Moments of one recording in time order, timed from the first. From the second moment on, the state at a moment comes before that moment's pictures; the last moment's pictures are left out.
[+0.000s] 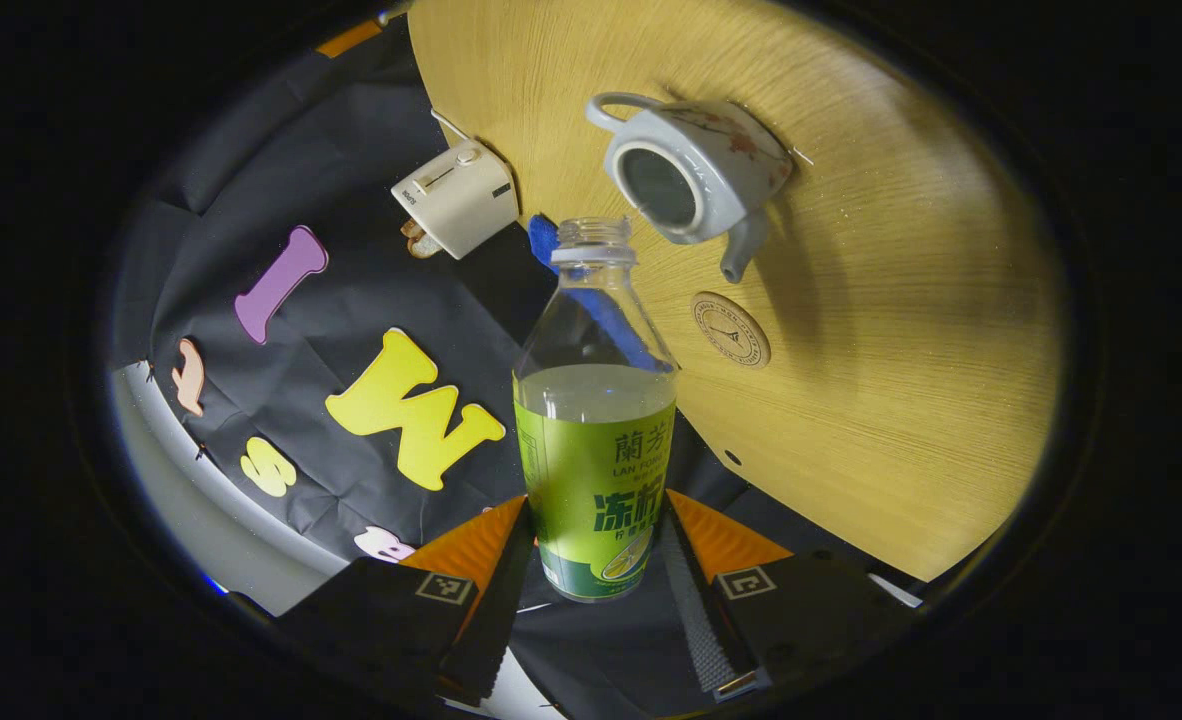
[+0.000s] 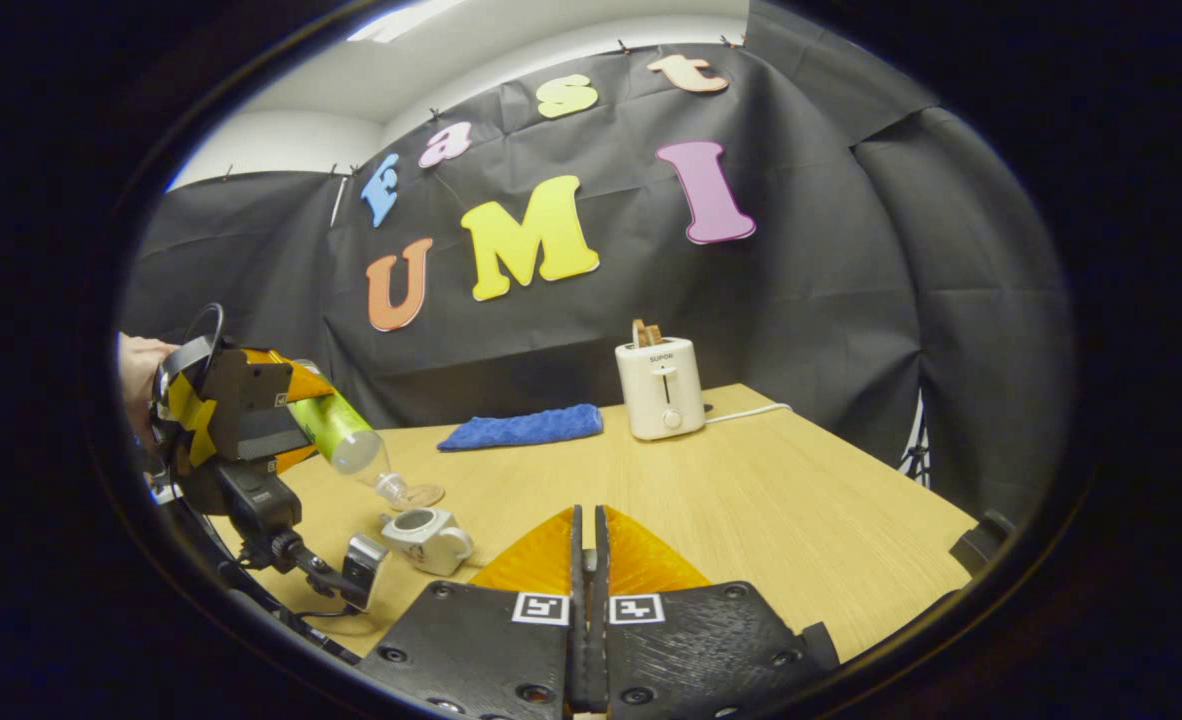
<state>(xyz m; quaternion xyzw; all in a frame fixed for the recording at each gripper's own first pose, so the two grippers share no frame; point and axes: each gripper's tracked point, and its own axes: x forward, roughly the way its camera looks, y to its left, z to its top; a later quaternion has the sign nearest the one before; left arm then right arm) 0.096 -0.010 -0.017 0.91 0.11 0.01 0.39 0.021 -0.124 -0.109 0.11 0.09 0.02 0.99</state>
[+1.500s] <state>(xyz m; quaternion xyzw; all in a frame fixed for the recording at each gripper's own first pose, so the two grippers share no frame) 0.098 -0.014 -0.011 0.92 0.09 0.01 0.39 0.019 -0.129 -0.103 0.12 0.09 0.02 0.99</state>
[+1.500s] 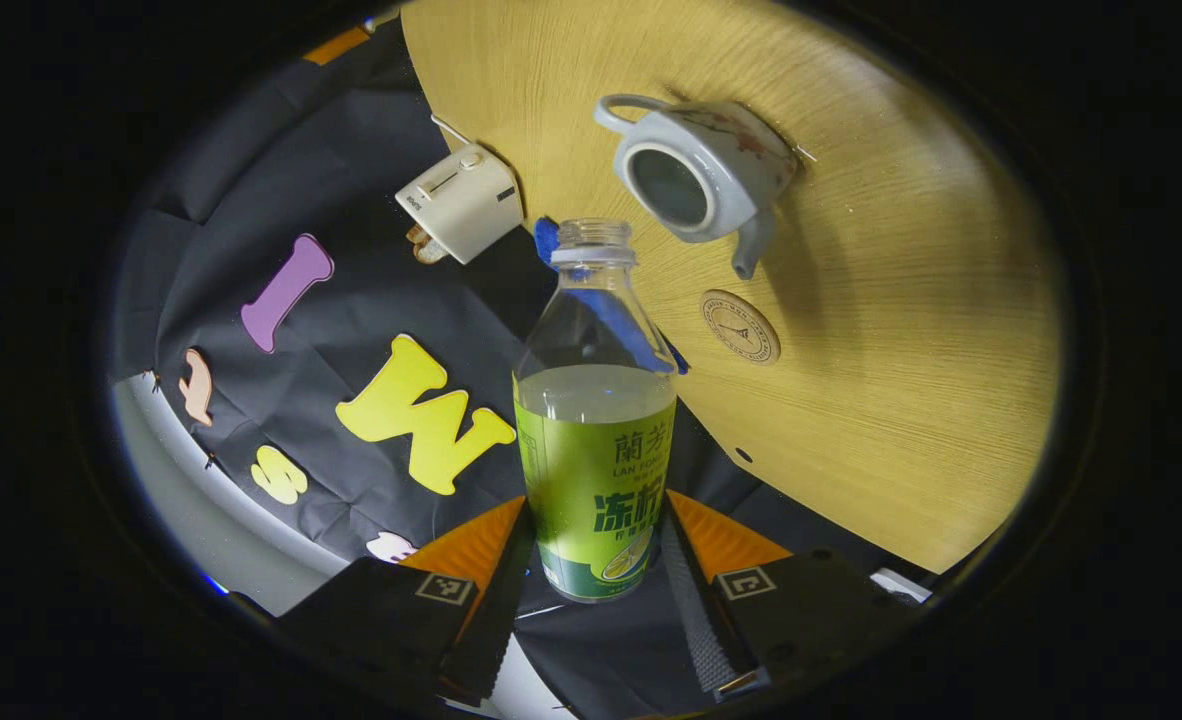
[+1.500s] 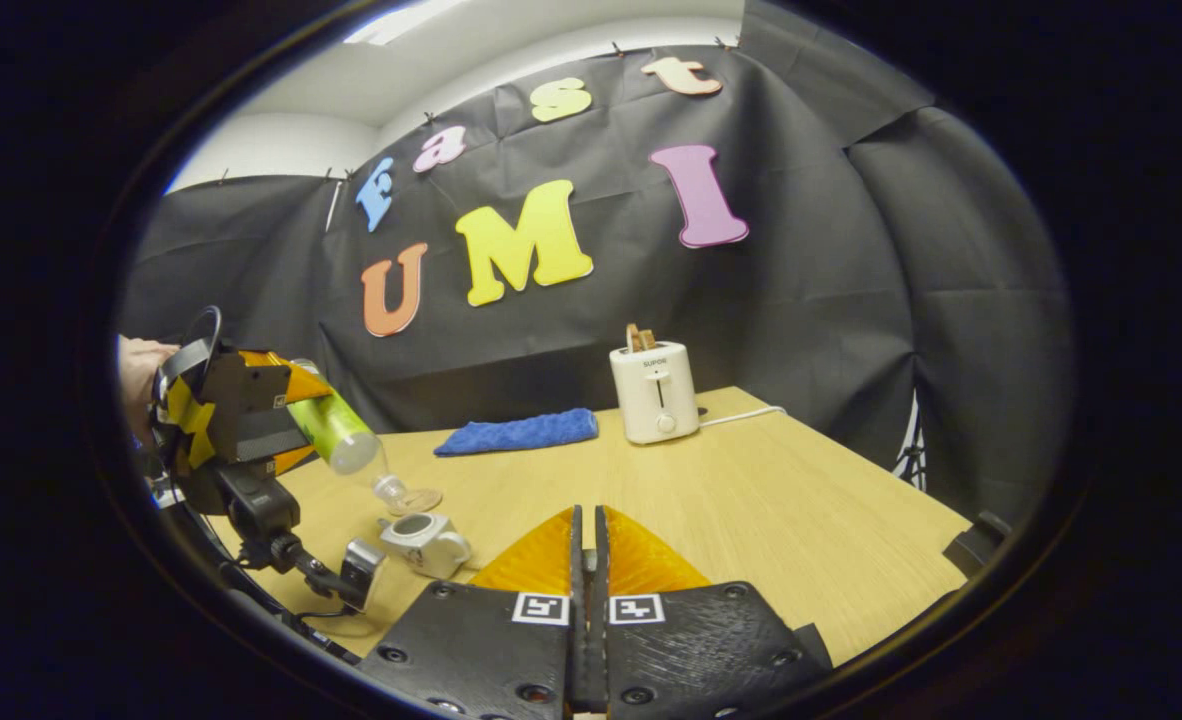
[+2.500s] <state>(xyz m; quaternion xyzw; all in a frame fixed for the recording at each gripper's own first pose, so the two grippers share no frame) 0.070 0.038 -0.084 0.49 0.12 -0.03 0.86 0.006 -0.113 -0.054 0.09 0.07 0.01 0.99</state>
